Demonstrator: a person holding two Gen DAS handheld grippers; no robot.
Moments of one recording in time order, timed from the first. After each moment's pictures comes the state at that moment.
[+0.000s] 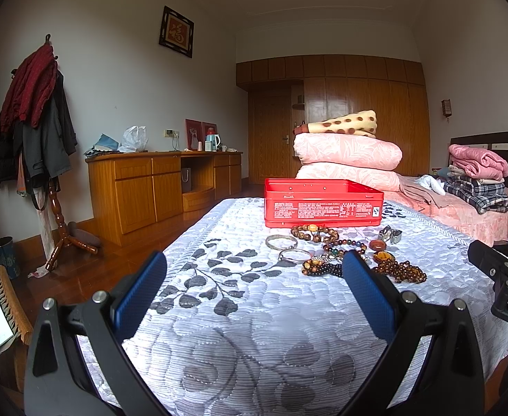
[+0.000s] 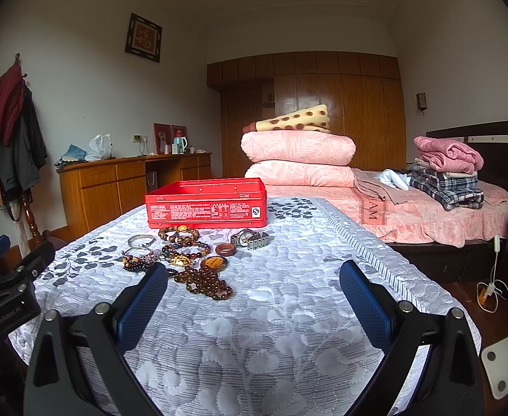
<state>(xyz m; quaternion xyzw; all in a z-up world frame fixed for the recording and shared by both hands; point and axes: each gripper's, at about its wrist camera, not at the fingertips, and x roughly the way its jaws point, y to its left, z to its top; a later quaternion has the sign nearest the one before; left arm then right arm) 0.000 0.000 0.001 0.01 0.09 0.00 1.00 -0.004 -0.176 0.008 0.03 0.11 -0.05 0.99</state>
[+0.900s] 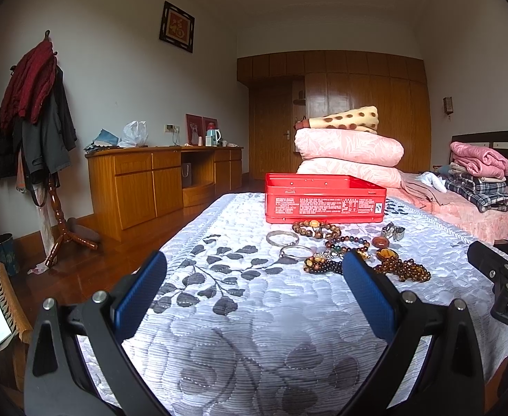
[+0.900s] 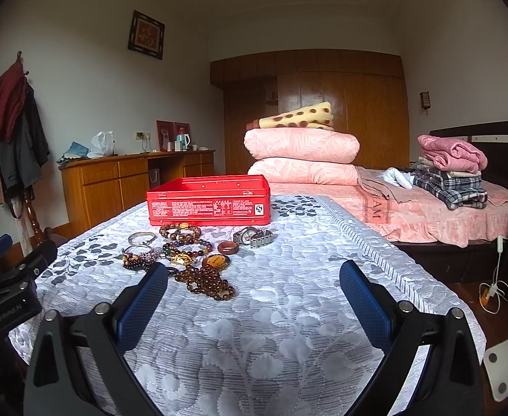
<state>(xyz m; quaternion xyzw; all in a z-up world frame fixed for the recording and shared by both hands) 0.009 0.005 -0.002 0.01 0.10 0.00 0.99 0.004 -0.175 0.004 0.03 0.11 -0.04 0.99</state>
